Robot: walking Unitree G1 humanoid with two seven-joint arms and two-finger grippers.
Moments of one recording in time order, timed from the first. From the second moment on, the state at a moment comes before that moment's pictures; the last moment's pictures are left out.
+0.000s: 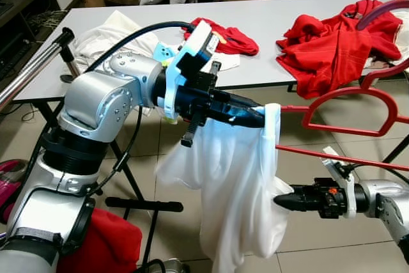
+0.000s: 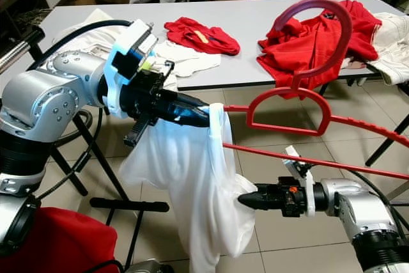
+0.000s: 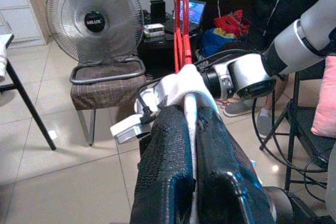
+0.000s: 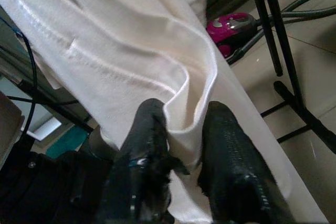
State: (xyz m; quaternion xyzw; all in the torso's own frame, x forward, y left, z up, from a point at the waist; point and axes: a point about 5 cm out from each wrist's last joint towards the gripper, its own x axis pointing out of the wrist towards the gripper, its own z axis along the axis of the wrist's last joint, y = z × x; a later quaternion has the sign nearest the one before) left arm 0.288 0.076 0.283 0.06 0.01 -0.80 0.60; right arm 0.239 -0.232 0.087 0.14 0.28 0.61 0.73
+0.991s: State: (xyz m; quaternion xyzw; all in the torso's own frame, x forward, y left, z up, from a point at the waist) left arm 0.315 0.117 0.248 0.09 0.03 -0.66 0.75; right arm 0.219 -0.269 0.124 0.17 0.15 0.49 0.84
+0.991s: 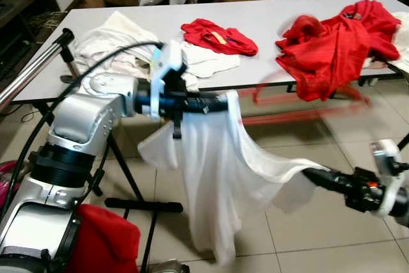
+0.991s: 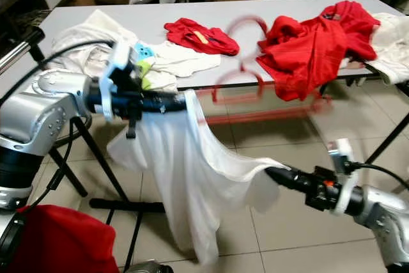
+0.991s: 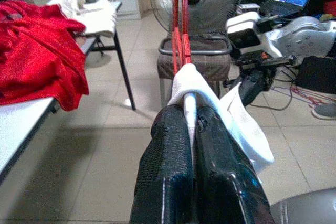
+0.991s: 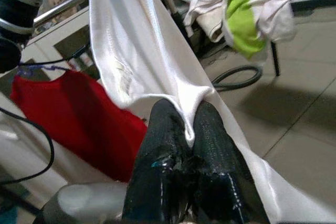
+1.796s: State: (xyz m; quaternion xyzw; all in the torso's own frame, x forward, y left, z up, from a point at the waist) left arm 0.301 0.135 0.232 0.06 0.04 -0.67 0.74; right arm 0.219 -0.333 0.171 0.17 0.02 0.32 0.93
